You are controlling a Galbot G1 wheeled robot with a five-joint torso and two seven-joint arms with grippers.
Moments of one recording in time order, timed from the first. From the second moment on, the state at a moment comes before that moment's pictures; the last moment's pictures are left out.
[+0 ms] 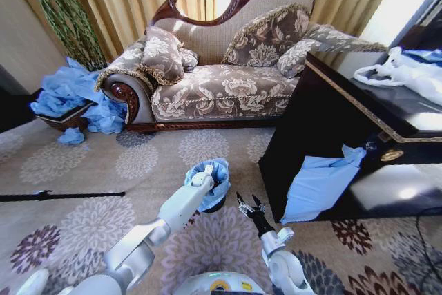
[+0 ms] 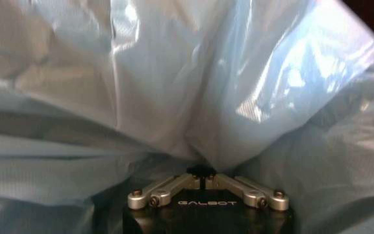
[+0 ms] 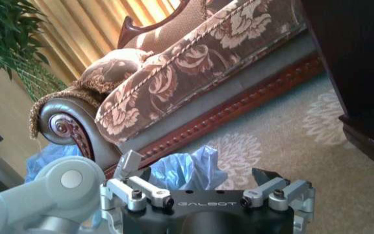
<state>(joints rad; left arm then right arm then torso) 0.49 -1.41 0.22 -0.95 -0.82 0.73 -0.24 -1.45 1.36 0.32 1.75 0.67 0.12 -0.21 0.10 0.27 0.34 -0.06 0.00</state>
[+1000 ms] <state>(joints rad) 0.36 -1.53 0.19 -0.72 -0.68 0.63 -0.20 -1.45 1.37 0.31 1.74 0.67 0.12 -0.23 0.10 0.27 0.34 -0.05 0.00</state>
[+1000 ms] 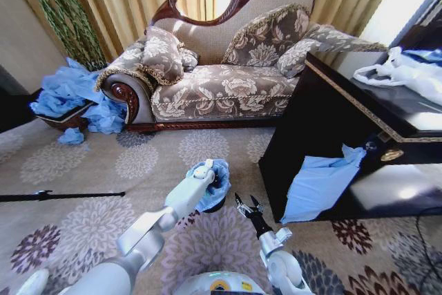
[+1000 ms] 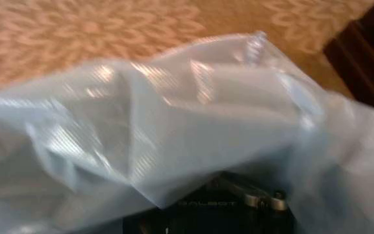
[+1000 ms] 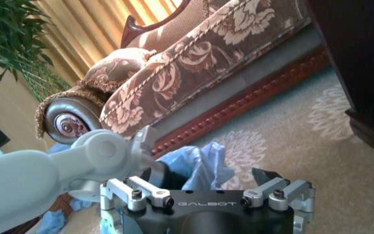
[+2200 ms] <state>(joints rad) 0.48 -1.40 0.19 -0.89 -0.72 0.72 -0.32 -1.47 1.39 0.31 1.75 0.65 0.13 -0.23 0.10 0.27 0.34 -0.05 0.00</state>
